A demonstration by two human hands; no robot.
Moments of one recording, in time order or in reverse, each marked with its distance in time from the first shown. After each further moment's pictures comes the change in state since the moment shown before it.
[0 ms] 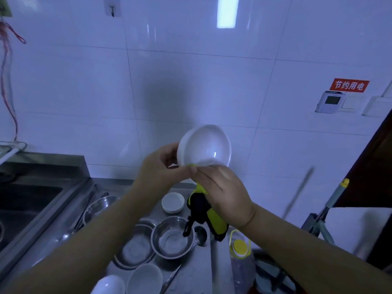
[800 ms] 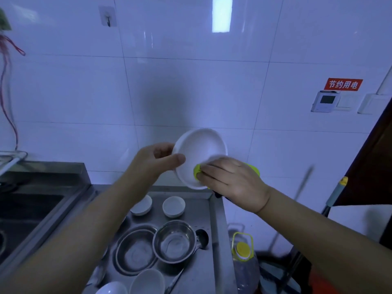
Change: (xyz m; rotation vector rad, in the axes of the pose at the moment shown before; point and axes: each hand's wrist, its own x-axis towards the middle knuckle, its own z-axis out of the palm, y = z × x) left_hand 0.012 0.019 -0.015 0.111 -0.107 -0.085; right_hand 0.012 0.039 -0.030 -0.138 -0.141 -0.290
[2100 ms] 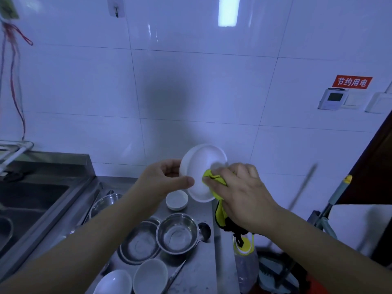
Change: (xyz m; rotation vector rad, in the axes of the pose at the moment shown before) left_hand -0.028 -0.033 0.005 -0.237 -0.008 -0.194; right_hand -0.012 -0.049 -0.017 -0.027 -0.376 0.374
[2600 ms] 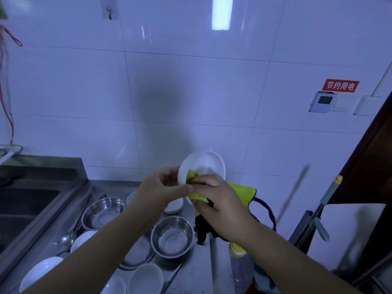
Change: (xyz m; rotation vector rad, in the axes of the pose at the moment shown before) left_hand -0.002 -0.016 0.012 -0.079 0.048 0.023; right_hand 0.016 -0.038 0.005 0.711 0.108 0.176
